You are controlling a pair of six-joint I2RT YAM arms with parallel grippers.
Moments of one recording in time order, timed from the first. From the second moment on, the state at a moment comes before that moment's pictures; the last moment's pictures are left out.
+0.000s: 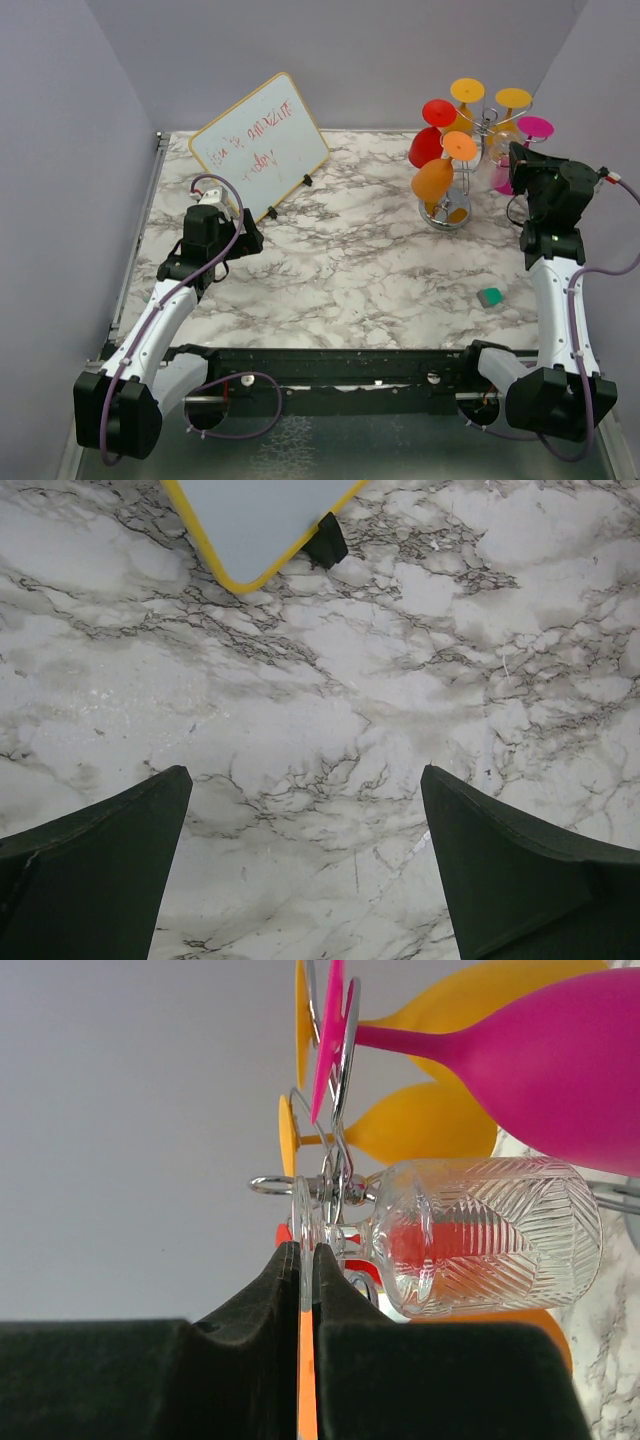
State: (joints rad) left arm -0.20 0.97 0.68 -0.30 0.05 -0.38; right arm -0.23 1.04 1.00 -0.04 -0.03 1.37
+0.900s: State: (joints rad) left arm -0.20 0.97 0.68 -0.30 0.06 -0.38; right arm -0.23 0.94 0.96 -0.11 0.09 1.33
